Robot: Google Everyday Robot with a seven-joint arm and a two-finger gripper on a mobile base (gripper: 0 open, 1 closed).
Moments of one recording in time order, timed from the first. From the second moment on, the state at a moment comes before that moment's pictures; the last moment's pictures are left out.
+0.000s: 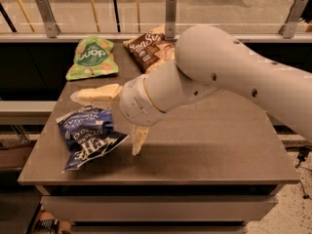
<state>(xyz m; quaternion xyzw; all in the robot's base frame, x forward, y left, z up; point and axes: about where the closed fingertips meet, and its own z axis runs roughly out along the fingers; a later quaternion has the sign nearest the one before) 0.441 0.111 0.877 -0.90 0.10 0.03 0.43</state>
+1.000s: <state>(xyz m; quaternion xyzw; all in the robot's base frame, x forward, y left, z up) 0.437 0.114 0.880 -0.90 0.10 0.03 0.43</state>
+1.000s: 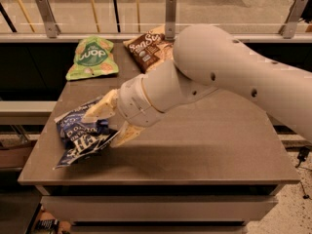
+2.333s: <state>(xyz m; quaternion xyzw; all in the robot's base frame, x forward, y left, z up) 0.436 0.113 0.894 -0.90 0.09 0.03 0.43</state>
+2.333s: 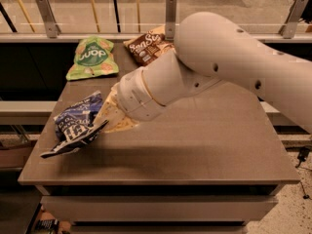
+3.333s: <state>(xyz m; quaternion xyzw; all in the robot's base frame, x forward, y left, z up) 0.486 0.057 0.999 -0.90 0.12 -0.02 0.42</state>
